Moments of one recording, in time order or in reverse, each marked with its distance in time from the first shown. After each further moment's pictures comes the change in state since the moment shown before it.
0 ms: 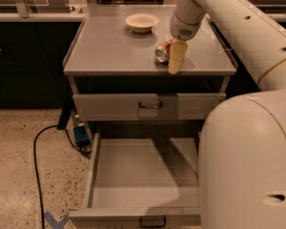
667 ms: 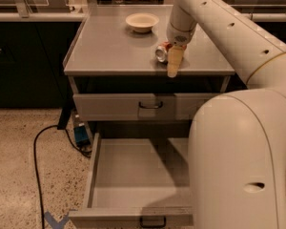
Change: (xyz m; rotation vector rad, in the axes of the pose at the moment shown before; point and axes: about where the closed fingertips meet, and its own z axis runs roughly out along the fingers) arm 0.006 -0.010 0.033 0.016 0.070 -0.014
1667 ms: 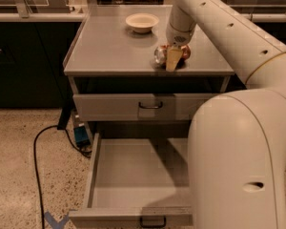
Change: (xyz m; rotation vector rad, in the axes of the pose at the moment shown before) arm 0.000 0.000 0.000 0.000 0.000 0.000
